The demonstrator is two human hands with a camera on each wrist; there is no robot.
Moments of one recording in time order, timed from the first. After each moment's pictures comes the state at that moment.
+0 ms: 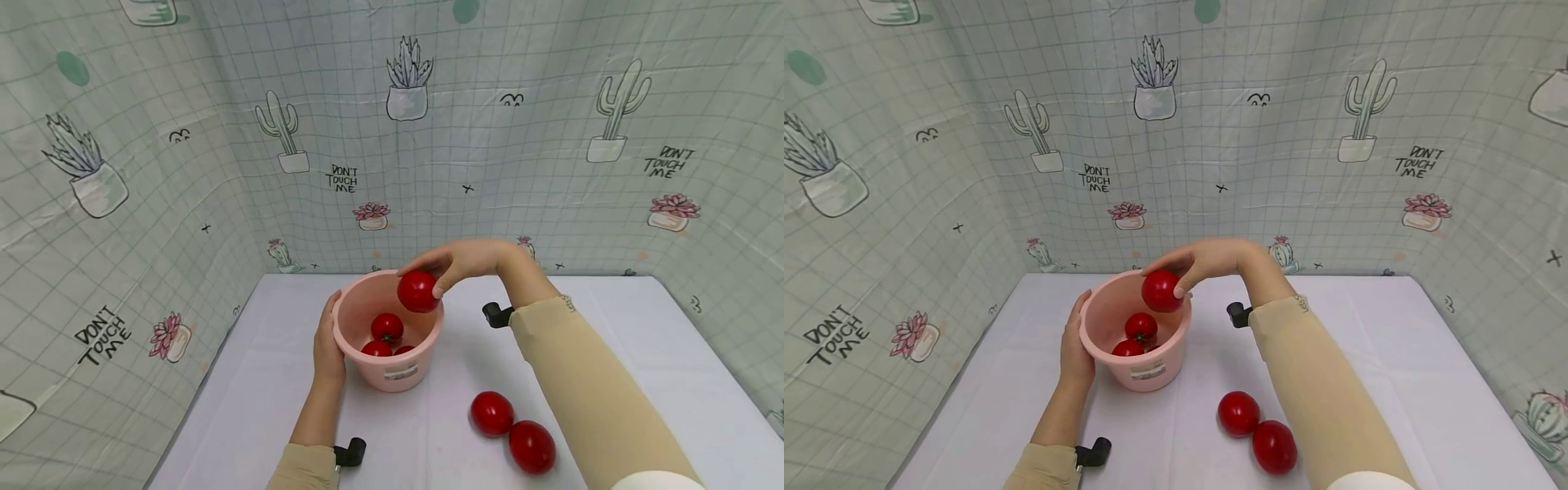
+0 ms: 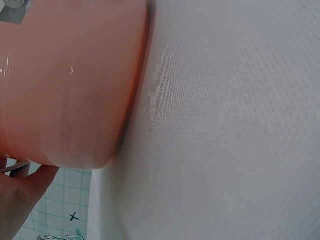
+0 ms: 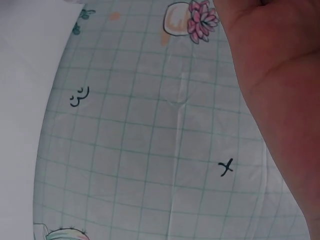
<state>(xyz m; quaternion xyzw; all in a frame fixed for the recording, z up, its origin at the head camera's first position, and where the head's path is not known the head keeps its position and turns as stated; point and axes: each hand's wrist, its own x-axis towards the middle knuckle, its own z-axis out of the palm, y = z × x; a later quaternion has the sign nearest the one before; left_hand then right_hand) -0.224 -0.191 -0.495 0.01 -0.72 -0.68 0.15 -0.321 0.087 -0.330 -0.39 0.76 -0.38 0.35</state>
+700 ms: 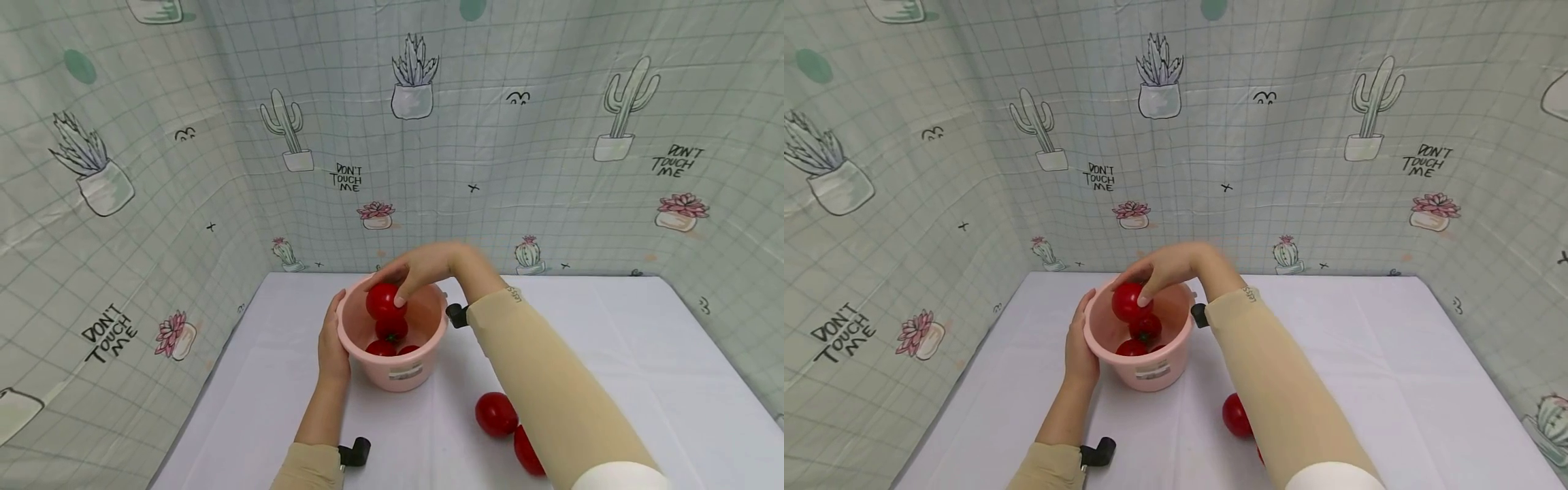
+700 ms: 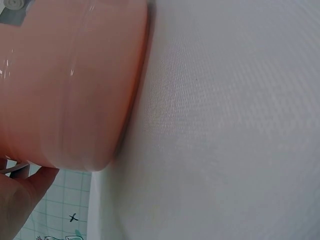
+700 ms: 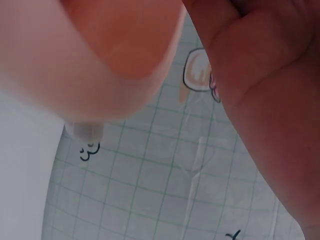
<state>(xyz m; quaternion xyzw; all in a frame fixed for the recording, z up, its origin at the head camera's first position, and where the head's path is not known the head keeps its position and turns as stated) -0.224 -0.193 -0.496 0.01 -0.72 -0.68 0.14 -0.332 0.016 -0.341 -0.40 0.77 -0.30 0.39</state>
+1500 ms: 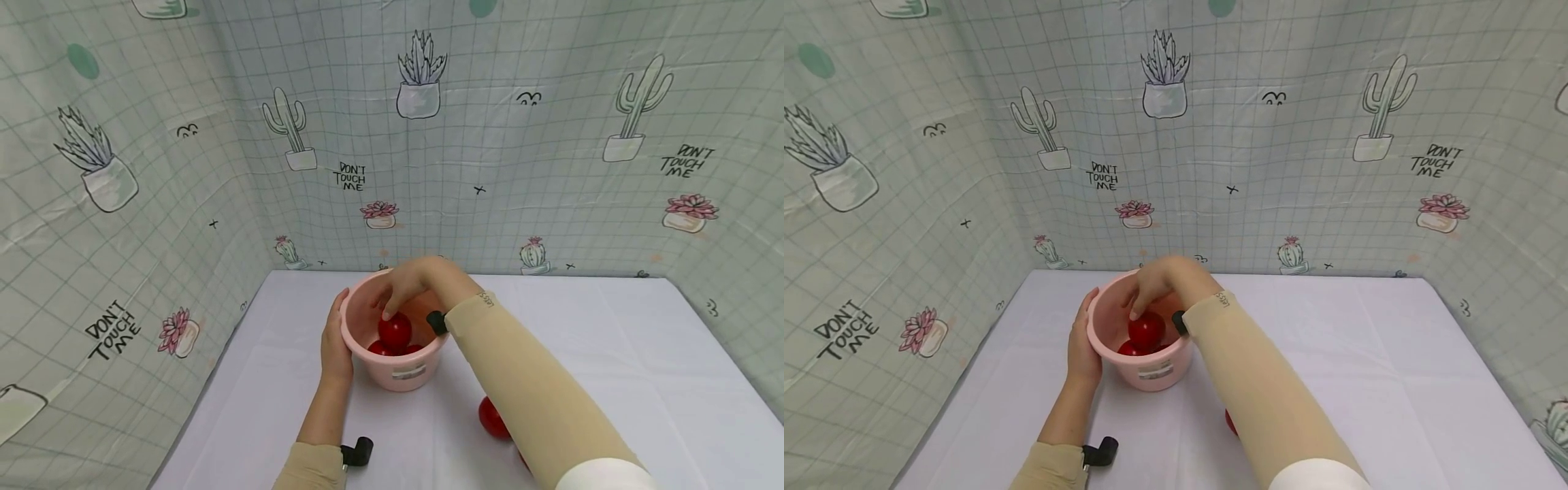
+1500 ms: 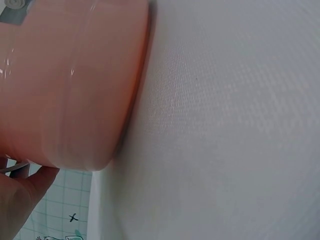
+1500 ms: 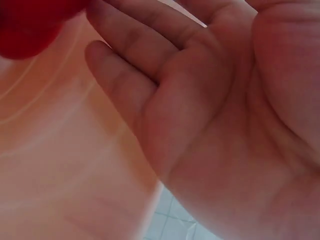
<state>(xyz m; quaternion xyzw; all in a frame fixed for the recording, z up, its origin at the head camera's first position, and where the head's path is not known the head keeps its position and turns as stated) -0.229 -0.195 -0.492 0.02 -0.72 -0.68 0.14 -0.334 -0.024 -0.359 -0.36 0.84 -0.15 0.38</state>
